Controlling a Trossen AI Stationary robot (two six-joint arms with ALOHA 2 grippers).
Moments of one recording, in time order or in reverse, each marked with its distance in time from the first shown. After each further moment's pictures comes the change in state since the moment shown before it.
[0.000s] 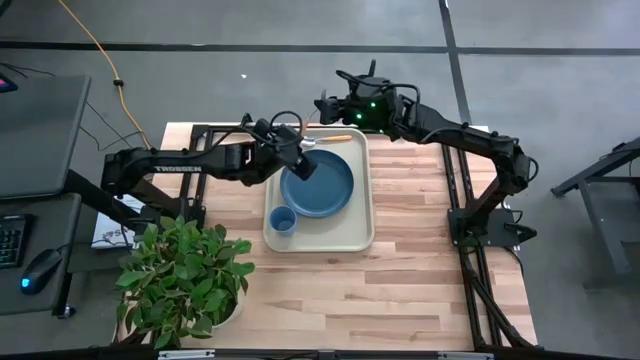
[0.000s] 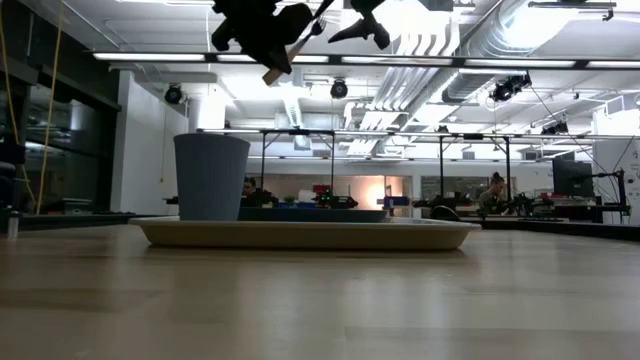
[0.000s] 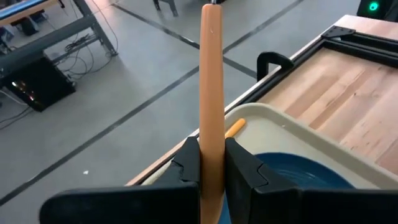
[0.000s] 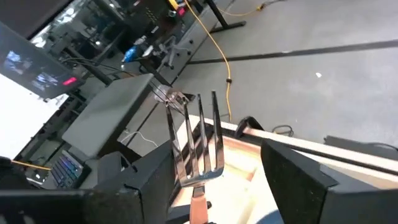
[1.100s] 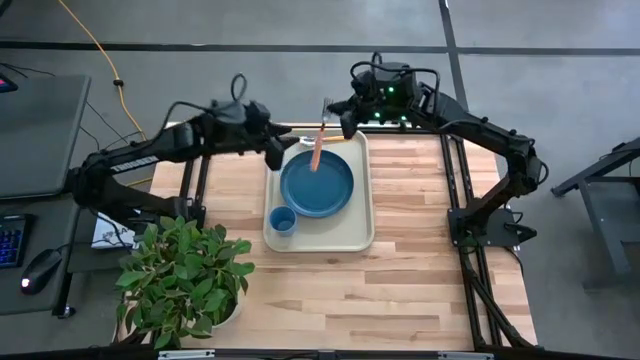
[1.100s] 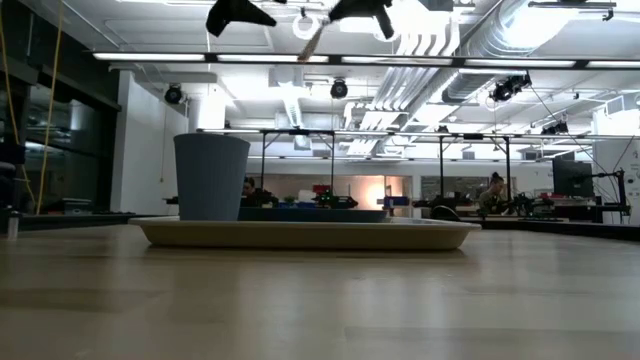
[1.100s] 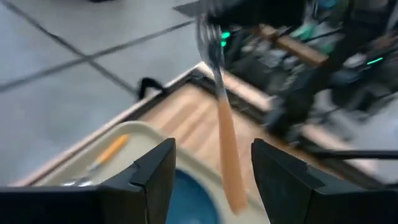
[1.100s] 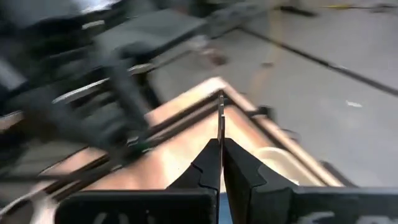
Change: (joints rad) left arm 0.186 -0.268 0.000 0.004 0.711 -0.111; right arm -0.091 -0.082 -0.002 -0.117 -0.384 -0.481
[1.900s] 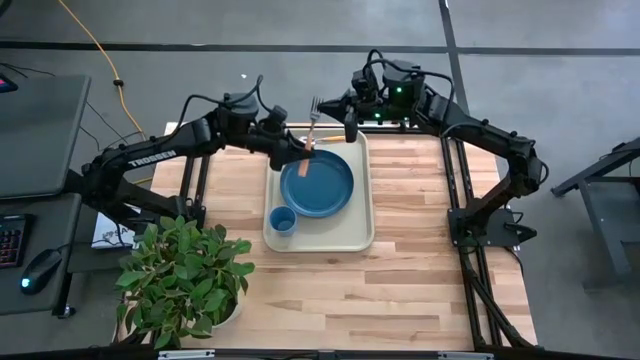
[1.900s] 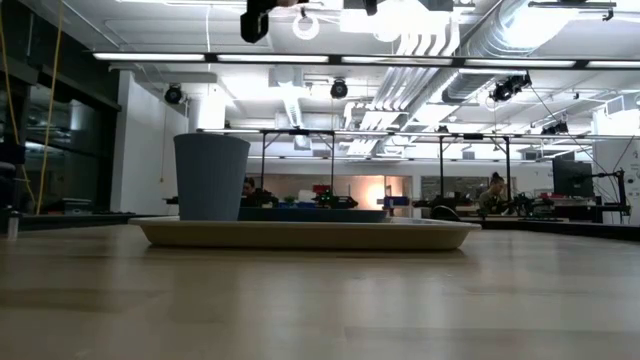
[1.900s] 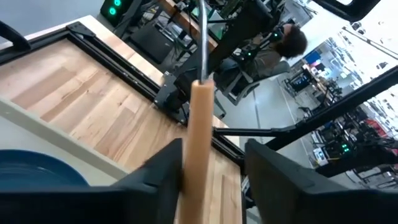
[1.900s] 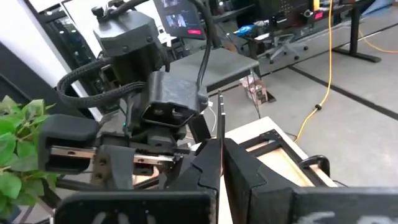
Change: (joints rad) left arm 0.062 0.105 -0.002 0.196 0.523 -0.247; right arm 0.033 -0.006 0.000 0.206 -0.143 -0.012
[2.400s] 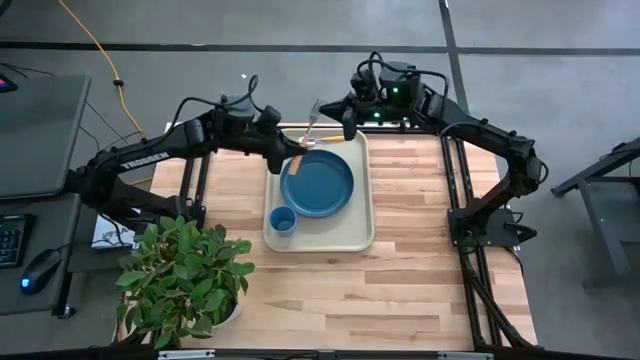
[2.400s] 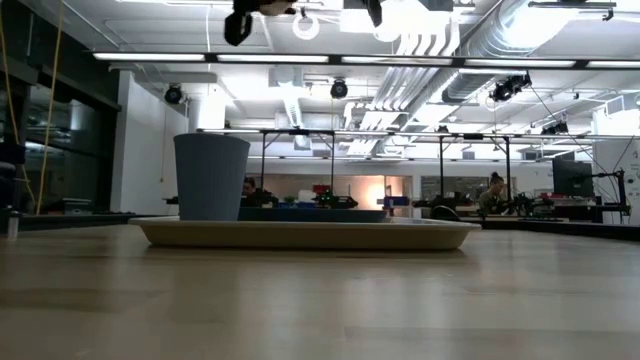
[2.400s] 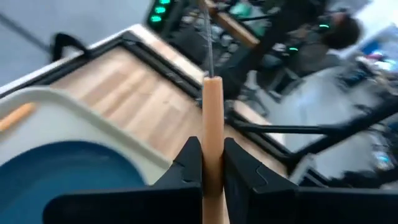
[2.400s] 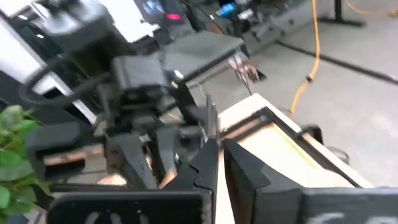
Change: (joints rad) left arm 0.001 -0.047 0.002 -0.145 -0.170 0.110; right arm -0.013 0.001 0.000 -0.080 0.029 0.097
